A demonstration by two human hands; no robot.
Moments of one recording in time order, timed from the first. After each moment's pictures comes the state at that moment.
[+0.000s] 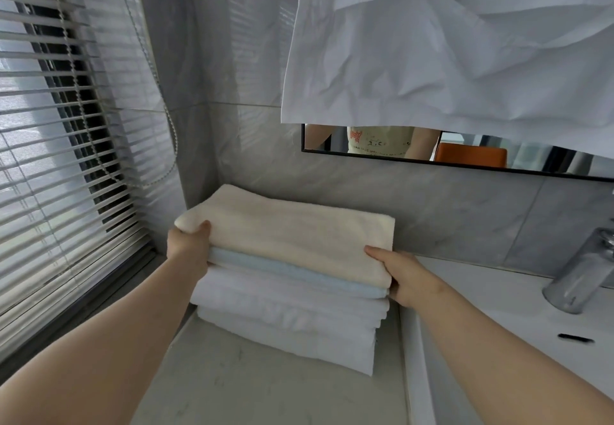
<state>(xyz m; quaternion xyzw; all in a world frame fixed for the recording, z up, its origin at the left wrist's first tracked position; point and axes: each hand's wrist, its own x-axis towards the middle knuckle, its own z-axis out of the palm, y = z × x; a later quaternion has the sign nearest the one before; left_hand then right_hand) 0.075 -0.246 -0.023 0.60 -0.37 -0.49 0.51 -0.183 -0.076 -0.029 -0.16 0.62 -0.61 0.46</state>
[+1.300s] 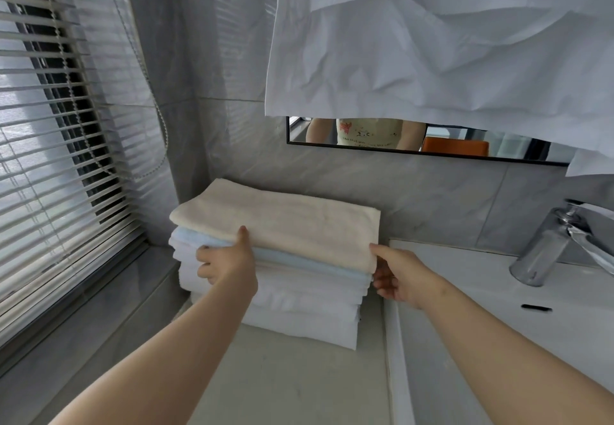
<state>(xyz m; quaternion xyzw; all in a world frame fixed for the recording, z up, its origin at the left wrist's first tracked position) 0.013 -0.157 -0.030 0.67 -0.31 -0.50 0.45 -0.184 -0.027 -0.028 -0.19 0.73 -0.51 0.42</state>
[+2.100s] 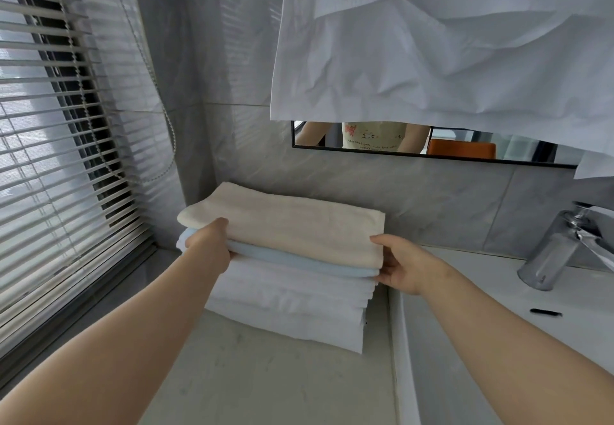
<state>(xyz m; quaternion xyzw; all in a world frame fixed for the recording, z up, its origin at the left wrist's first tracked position) 0.046 -0.197 0.003 0.59 -0.22 -0.61 0.48 -0.178 -0.034 -0.006 -0.14 0.61 -0.58 0.51</state>
